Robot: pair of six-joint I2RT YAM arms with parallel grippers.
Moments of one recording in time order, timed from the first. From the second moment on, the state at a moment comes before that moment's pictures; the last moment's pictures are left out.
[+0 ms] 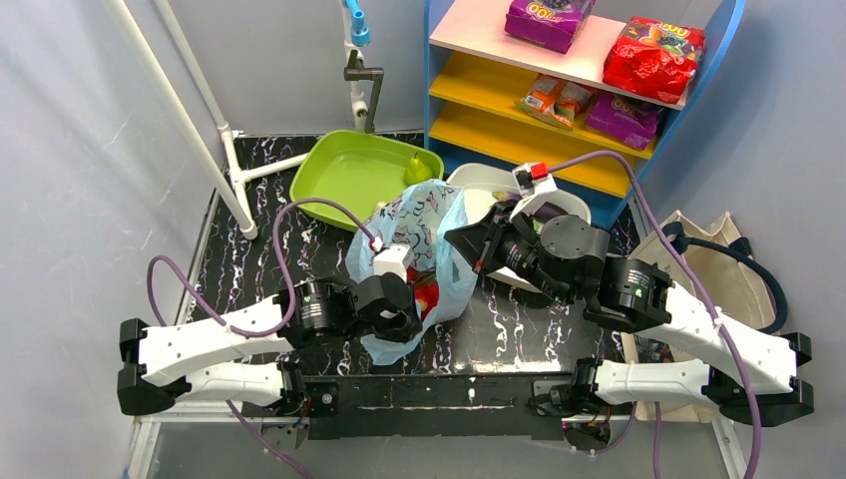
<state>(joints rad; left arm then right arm) -1.29 1.05 1.03 -0.87 -0.28 -0.97 1.25 0.98 1.31 -0.50 0.43 0.65</state>
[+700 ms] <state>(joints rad) -1.29 1.03 1.62 -1.10 -0.40 -0.76 1.25 0.91 1.36 -0.54 0.32 0.50</state>
